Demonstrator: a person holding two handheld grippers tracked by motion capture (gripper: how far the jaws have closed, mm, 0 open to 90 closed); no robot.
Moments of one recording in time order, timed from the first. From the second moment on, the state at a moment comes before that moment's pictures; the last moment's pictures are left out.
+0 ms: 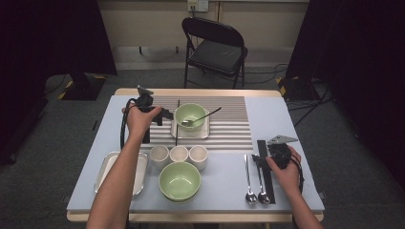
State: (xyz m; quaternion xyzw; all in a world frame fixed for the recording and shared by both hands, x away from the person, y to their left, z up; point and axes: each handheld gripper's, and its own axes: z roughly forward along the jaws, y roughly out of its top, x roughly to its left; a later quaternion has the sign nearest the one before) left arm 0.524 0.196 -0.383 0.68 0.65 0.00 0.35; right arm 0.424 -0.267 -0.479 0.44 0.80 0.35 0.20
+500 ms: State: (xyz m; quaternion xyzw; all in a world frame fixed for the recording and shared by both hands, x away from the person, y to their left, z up) left arm 0.515 0.198 -0.374 0.69 0.62 0.00 0.36; right arm 0.424 -0.267 -0.479 0.44 0.80 0.35 0.20
